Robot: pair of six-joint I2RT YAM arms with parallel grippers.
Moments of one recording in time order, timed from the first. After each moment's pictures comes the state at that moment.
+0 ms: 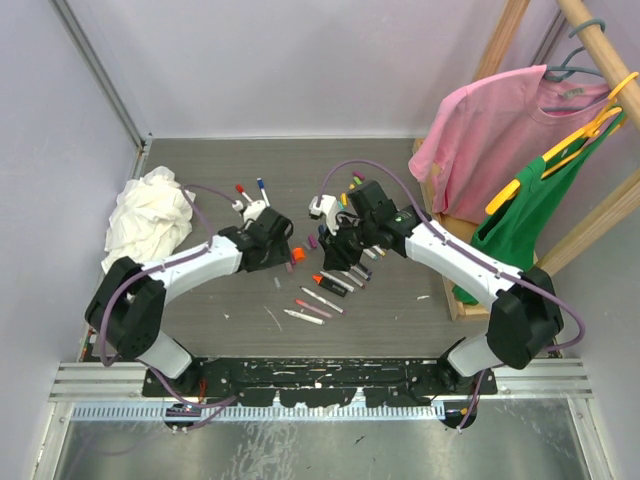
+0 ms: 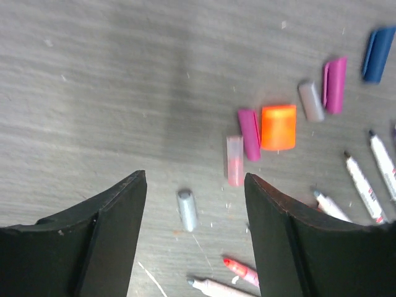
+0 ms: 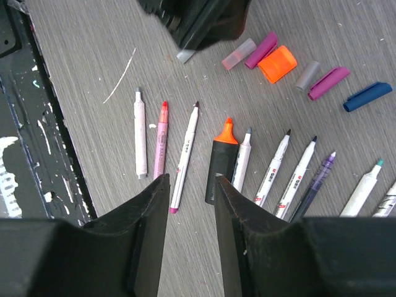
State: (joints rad) left arm -0.68 1.55 0.96 -0.48 -0.36 -0.88; right arm 0.65 1.47 1.16 -0.56 -0.53 -0.30
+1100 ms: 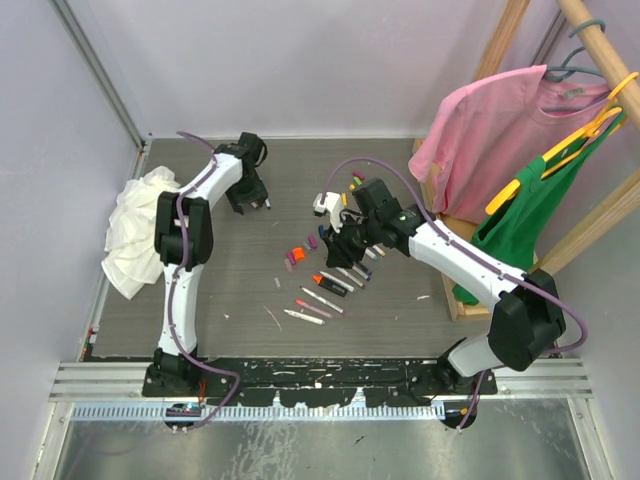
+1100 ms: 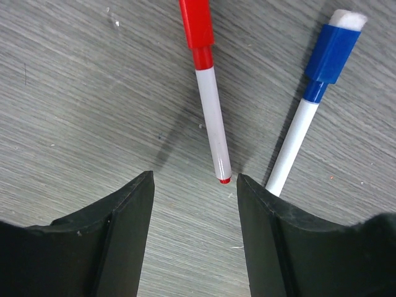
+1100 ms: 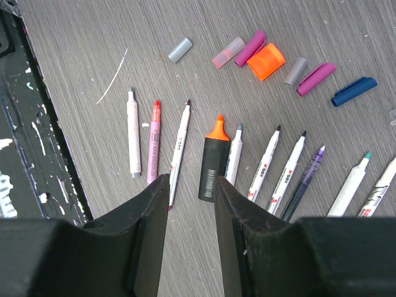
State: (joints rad) left arm -0.26 2.32 1.99 -0.93 -0.24 -0.75; right arm 0.63 1.45 1.15 -0.57 -0.52 -0.31
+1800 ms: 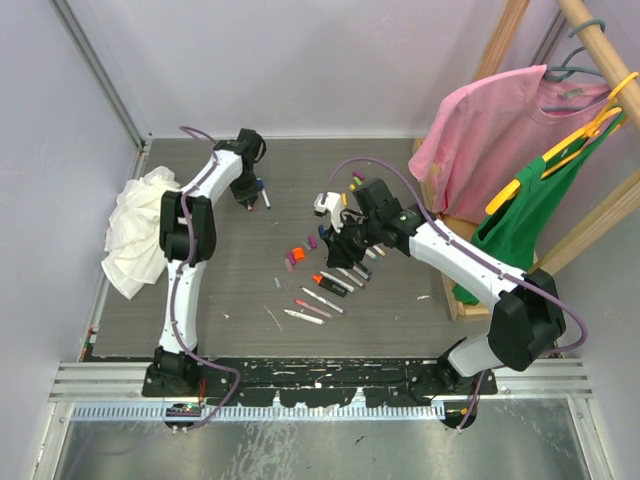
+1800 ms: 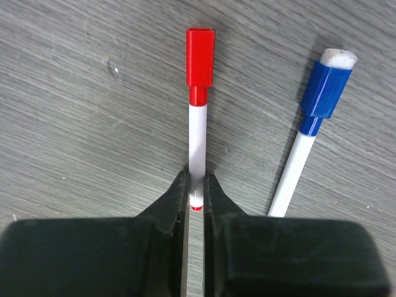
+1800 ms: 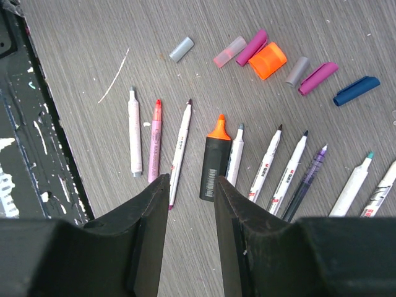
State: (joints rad) left arm -0.24 2.42 2.13 -0.99 -0.26 -0.66; right arm 0.62 1.45 1.15 -0.57 -0.53 -0.31
